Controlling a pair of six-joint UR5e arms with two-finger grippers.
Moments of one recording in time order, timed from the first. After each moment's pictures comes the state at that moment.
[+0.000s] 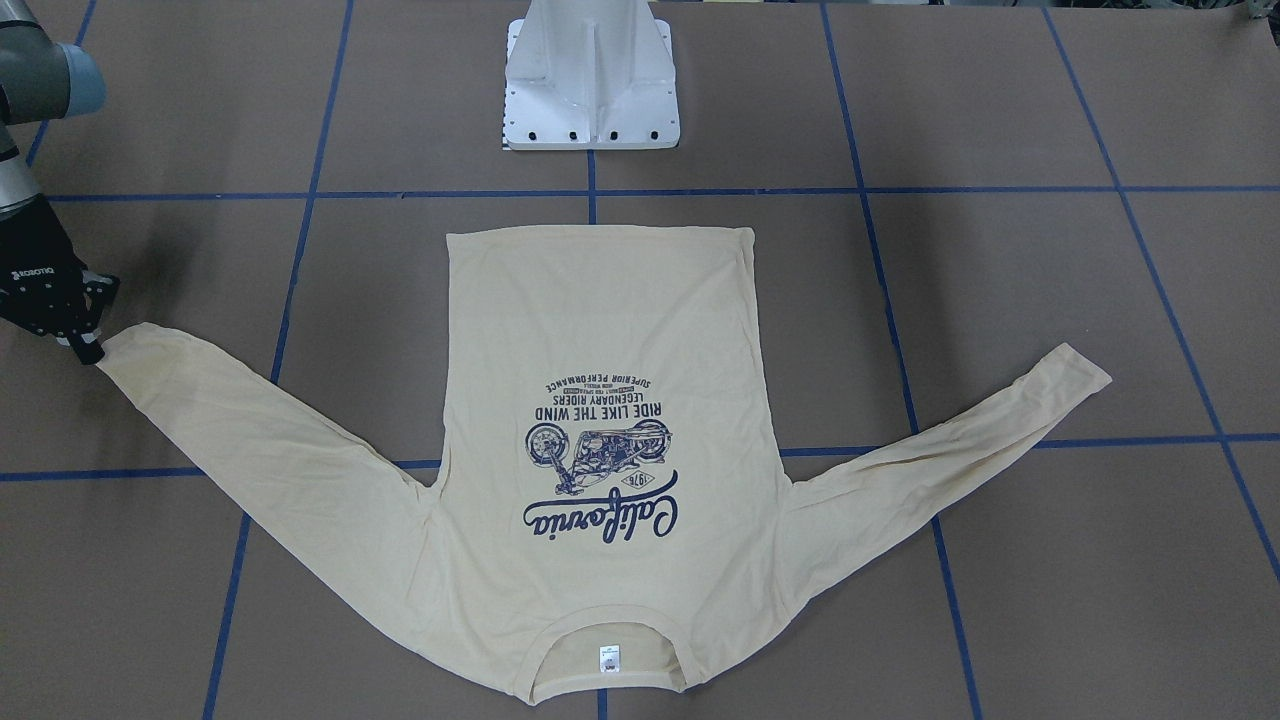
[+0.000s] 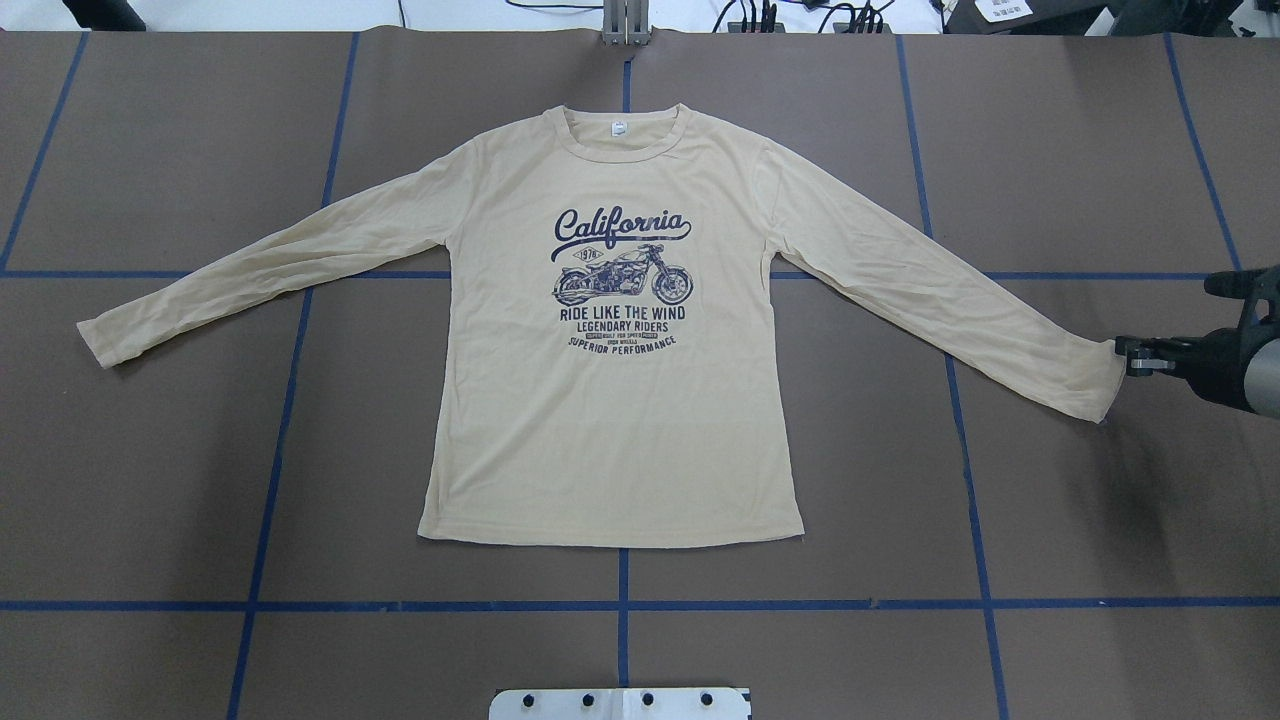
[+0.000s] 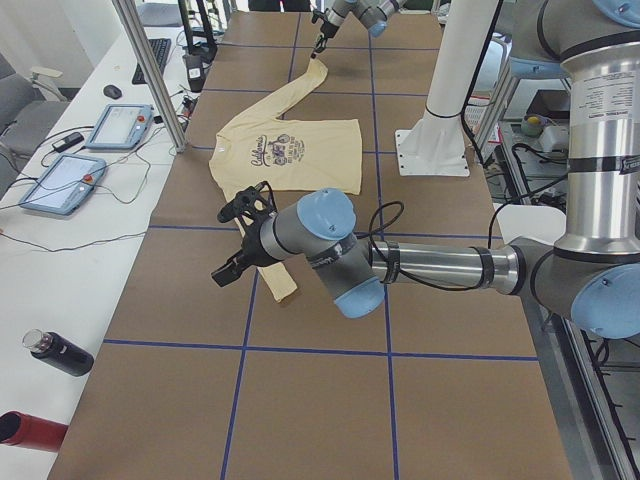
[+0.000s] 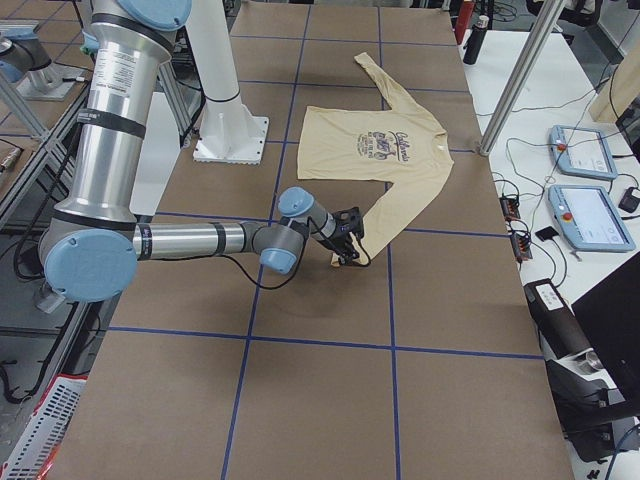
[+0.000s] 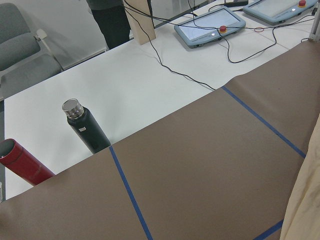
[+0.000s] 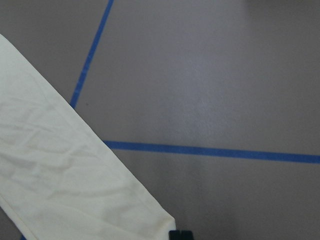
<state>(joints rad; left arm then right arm) -1.66 -1.49 -1.70 -2.52 -2.33 -0.12 0.84 -1.79 1.78 -0.58 1.69 0.98</state>
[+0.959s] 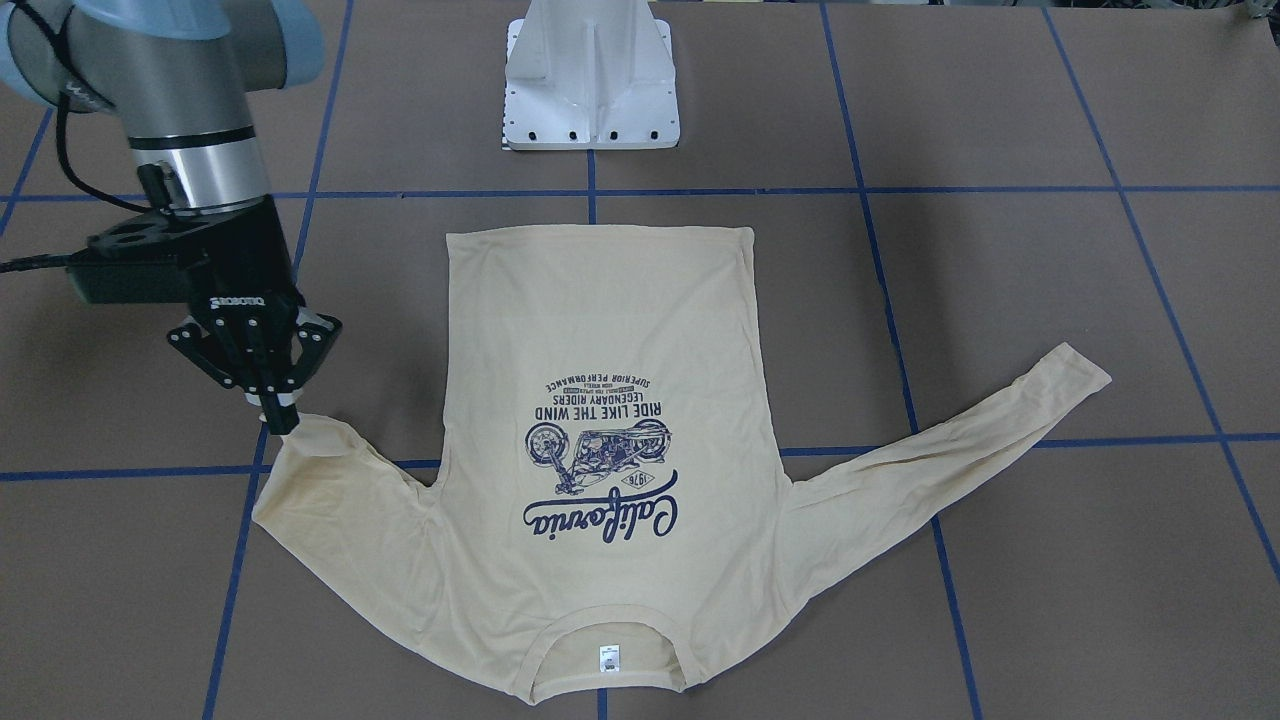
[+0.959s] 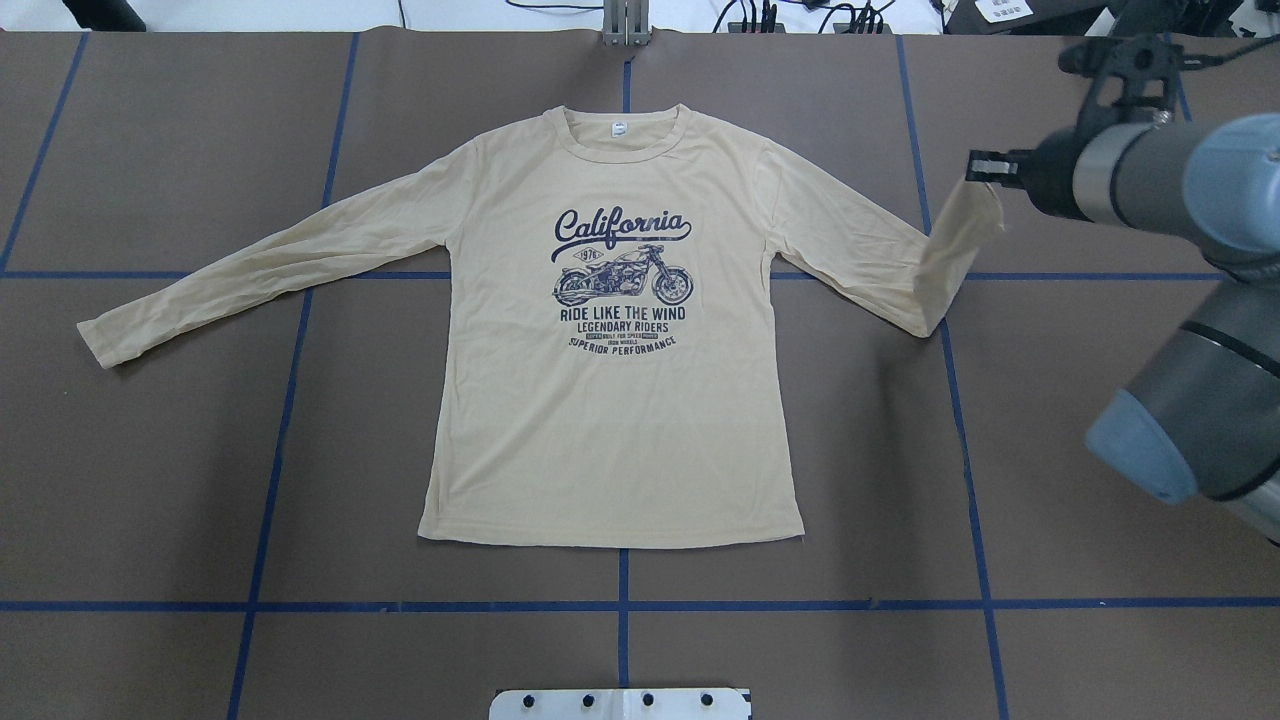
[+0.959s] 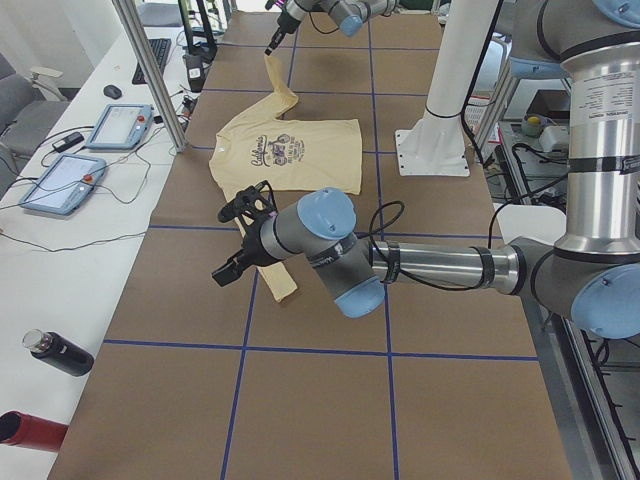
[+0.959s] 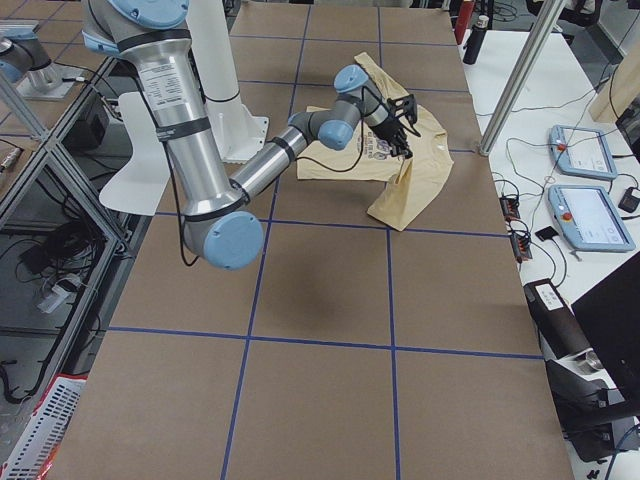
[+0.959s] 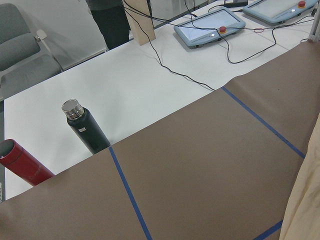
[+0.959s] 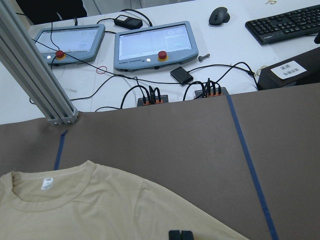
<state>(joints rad) -1.66 -1.49 -1.71 -2.52 -2.33 -0.12 0.80 -1.00 1.84 -1.41 1.51 1.19</state>
